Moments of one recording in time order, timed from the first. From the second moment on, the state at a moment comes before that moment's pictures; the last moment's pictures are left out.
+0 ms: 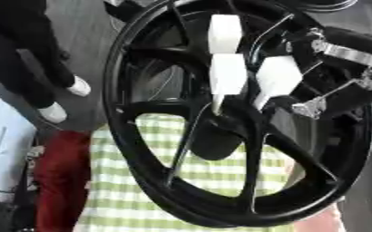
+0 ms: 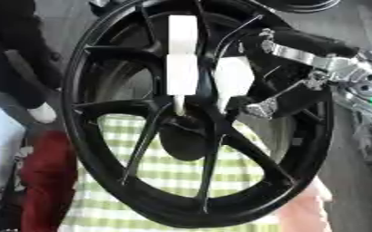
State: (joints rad) left arm -0.15 0.33 0.09 -1.88 0.25 0.10 0.44; right arm -0.44 -1.19 0.39 -1.99 -0.07 0.00 0.18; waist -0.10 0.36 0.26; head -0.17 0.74
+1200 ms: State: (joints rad) left arm -0.15 0.33 0.09 -1.88 0.25 0.10 0.43; right arm -0.46 -1.18 0.39 -1.99 -0.14 0.03 0.23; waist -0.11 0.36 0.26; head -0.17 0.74
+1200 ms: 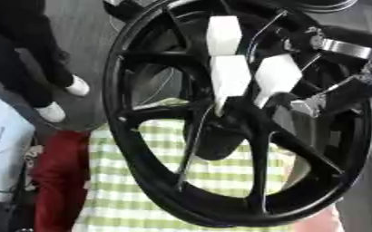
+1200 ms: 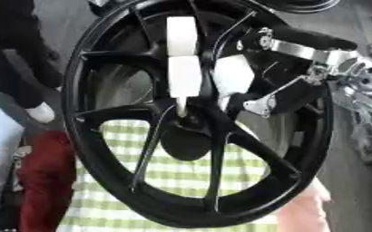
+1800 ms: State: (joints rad) left arm -0.15 0.33 0.09 -1.88 0.25 0.10 0.43; right arm -0.46 -1.18 0.39 -1.99 -0.14 0.04 0.24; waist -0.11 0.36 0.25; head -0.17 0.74
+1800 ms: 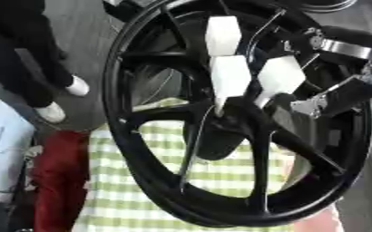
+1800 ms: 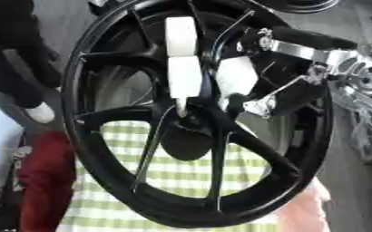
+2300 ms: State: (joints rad) left arm -0.15 0.33 0.09 -1.88 0.25 0.10 0.43; right arm -0.46 -1.18 0.39 -2.00 -0.14 0.07 0.21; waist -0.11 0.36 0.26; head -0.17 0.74
